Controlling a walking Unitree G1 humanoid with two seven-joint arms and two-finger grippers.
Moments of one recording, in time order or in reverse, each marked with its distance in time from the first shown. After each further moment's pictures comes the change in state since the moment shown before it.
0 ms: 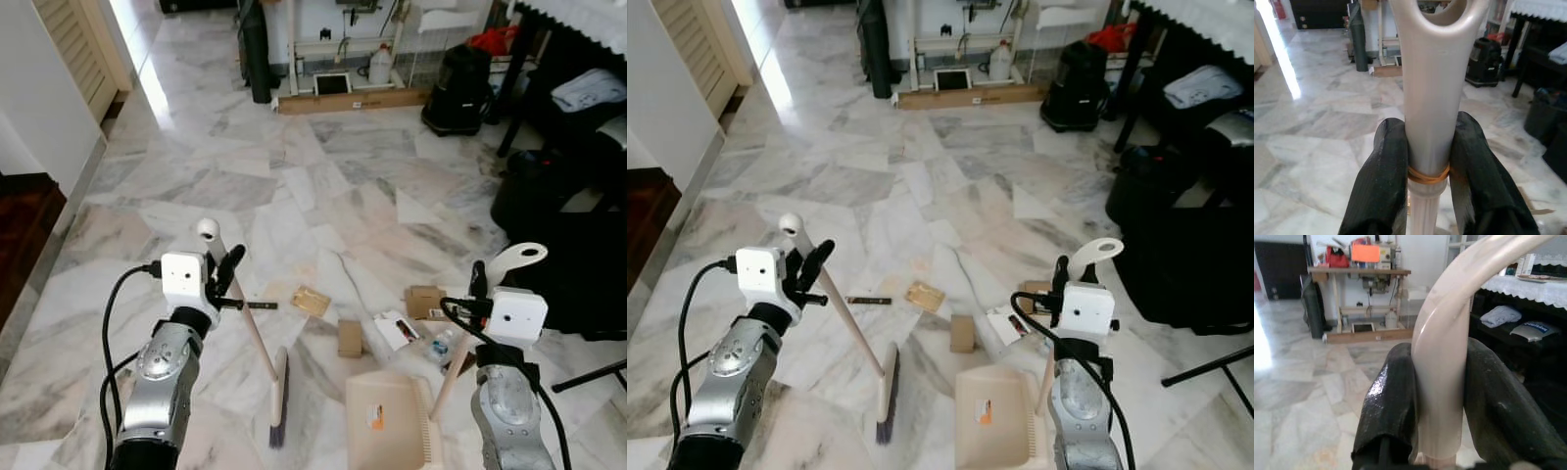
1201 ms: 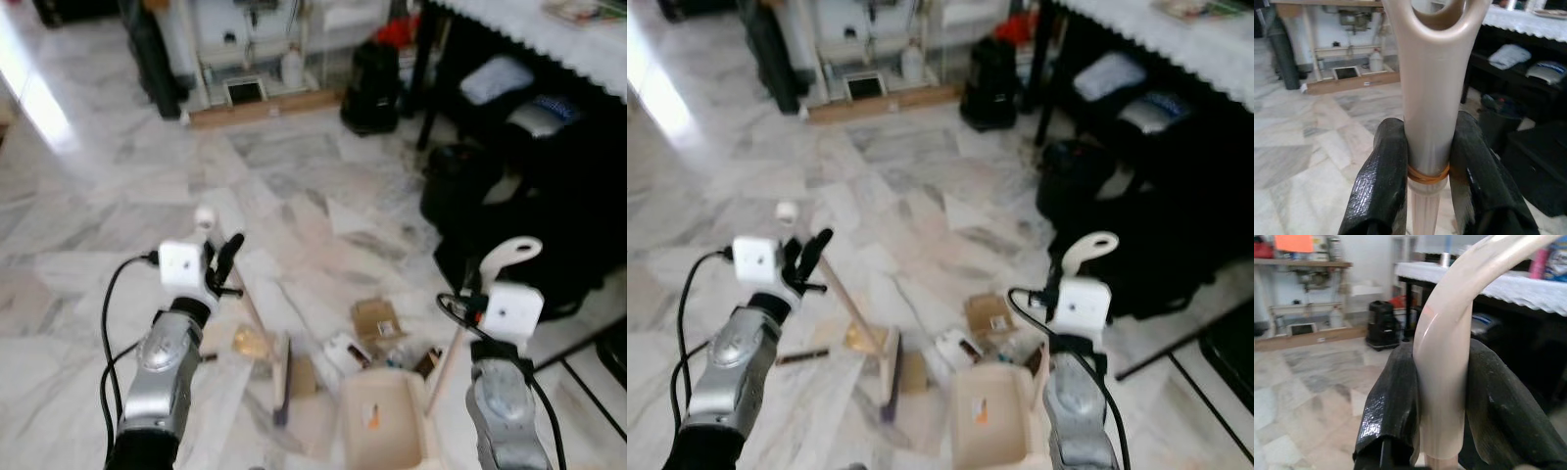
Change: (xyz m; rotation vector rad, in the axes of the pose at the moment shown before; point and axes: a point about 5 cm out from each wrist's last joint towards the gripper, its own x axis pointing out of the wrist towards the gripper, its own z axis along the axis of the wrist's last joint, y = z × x) left arm 0.005 -0.002 0.007 -0.013 -0.040 0.005; right arm 0.001 0.001 0.000 -0.001 0.010 0.008
